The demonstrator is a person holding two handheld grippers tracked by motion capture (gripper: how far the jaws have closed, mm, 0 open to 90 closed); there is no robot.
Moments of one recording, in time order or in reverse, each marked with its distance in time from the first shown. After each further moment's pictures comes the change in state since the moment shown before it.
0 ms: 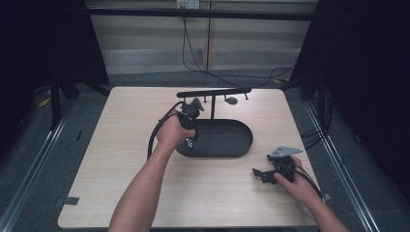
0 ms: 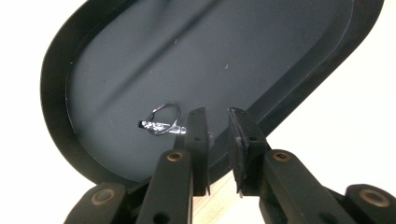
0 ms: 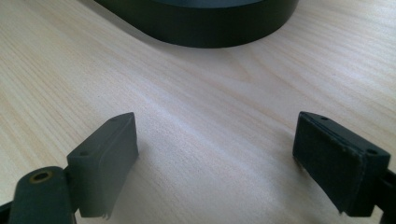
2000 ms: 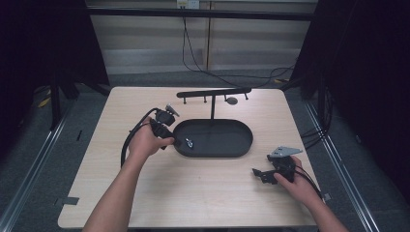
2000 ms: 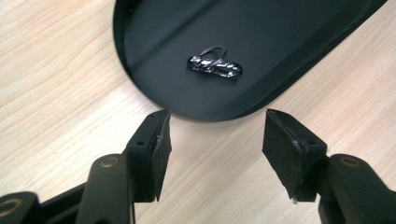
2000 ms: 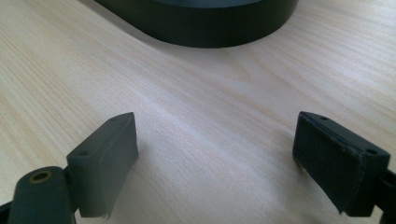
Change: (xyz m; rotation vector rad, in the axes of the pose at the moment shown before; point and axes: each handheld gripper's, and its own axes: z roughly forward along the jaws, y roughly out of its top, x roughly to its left) left arm 0.027 -0.070 -0.031 -0.101 0.043 -0.029; right arm 0.000 0.000 0.000 0.003 0.000 -0.001
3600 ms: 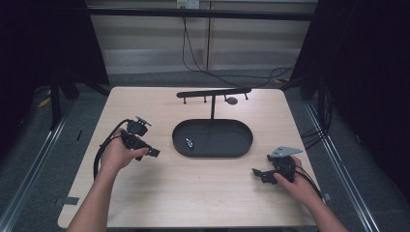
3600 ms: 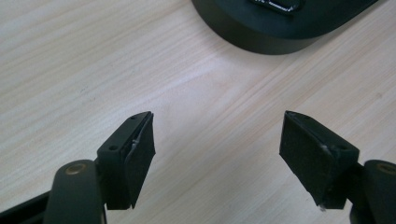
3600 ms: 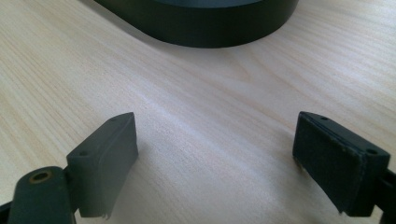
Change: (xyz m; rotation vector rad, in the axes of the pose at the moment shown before) left arm 0.042 -0.070 -0.015 -0.038 0.013 -0.068; right arm 0.000 0.000 0.000 0.000 0.000 0.000
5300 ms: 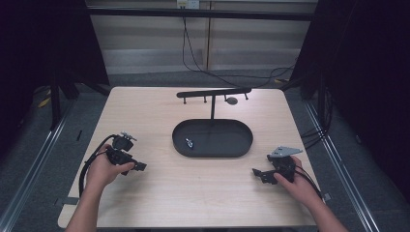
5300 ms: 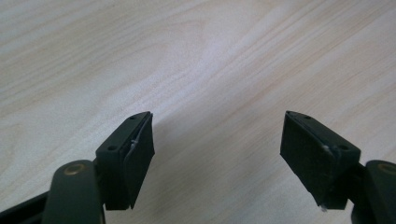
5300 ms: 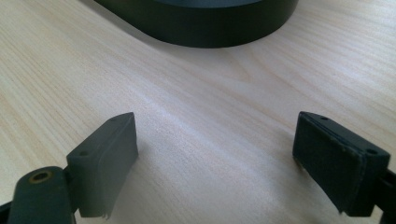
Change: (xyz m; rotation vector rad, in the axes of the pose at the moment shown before) left arm 0.022 -0.057 0.009 0.018 0.006 -0.038; right arm 0.000 0.000 0.000 0.000 0.000 0.001
